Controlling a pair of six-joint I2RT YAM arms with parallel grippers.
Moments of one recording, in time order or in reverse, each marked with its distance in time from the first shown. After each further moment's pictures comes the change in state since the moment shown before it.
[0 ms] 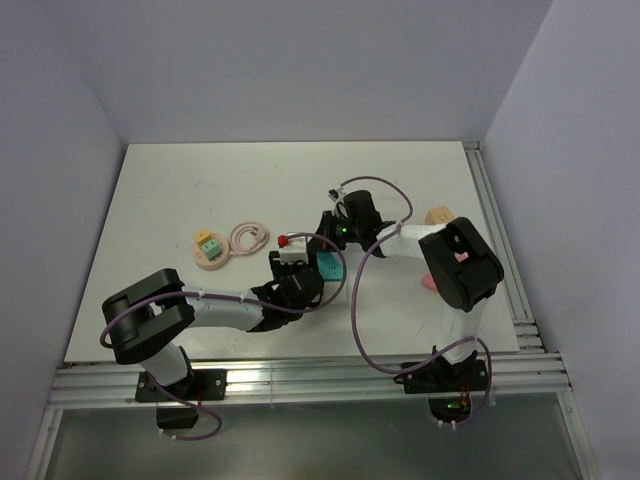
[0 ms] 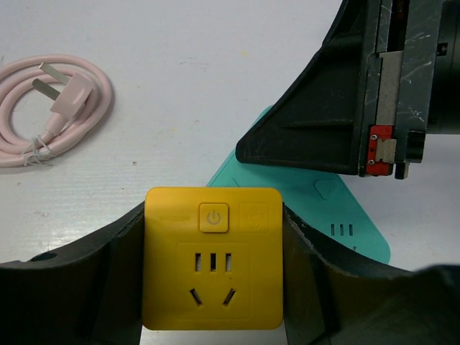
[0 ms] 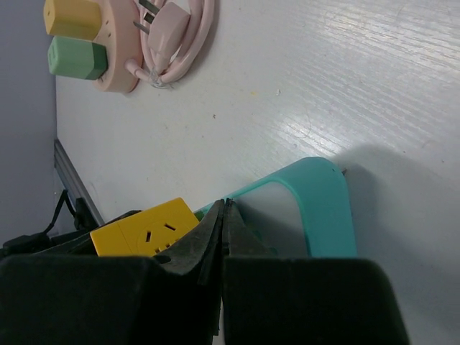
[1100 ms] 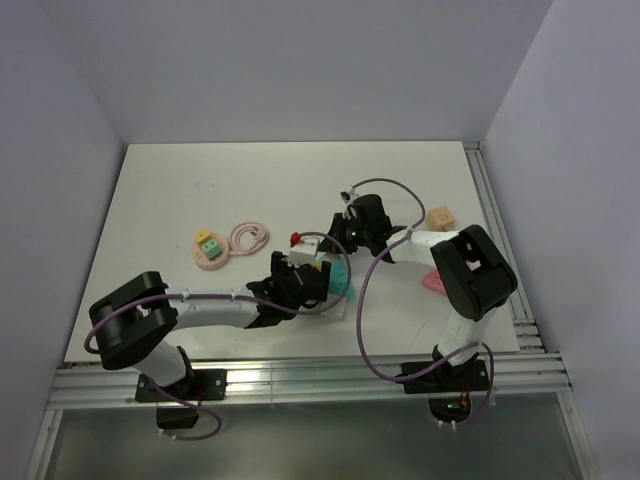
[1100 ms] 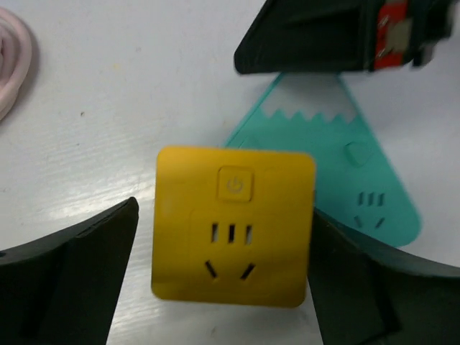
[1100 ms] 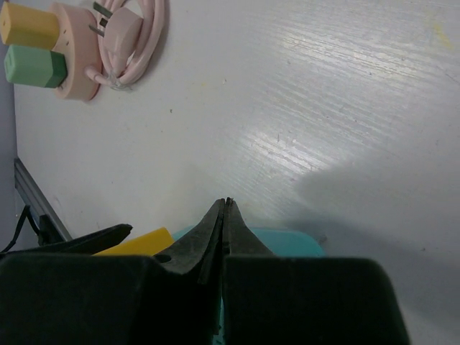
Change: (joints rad) left arm 0.011 -0.085 0.059 -0.238 0.270 0.042; right arm -0.026 -0.100 -0.095 -0.010 0.101 -0.048
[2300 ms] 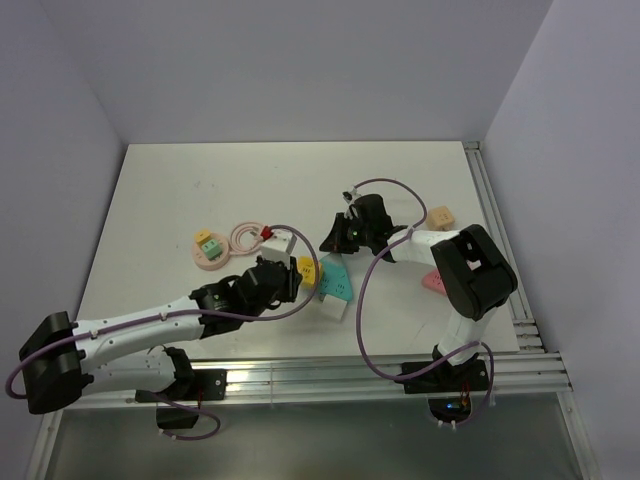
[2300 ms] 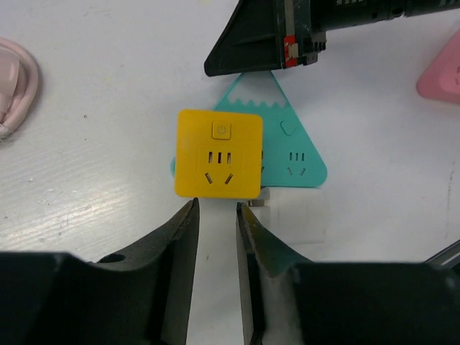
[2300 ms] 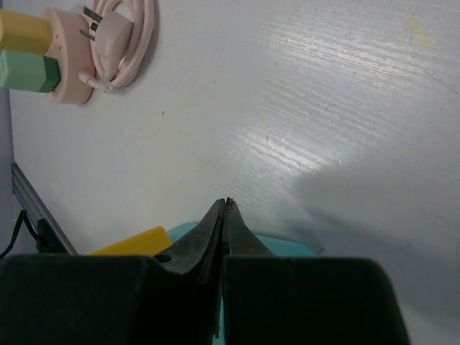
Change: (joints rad) left arm 0.022 -0.454 -0.070 -0.220 0.206 0.036; right arm -0.013 0.004 0.000 -0.012 0.010 0.000
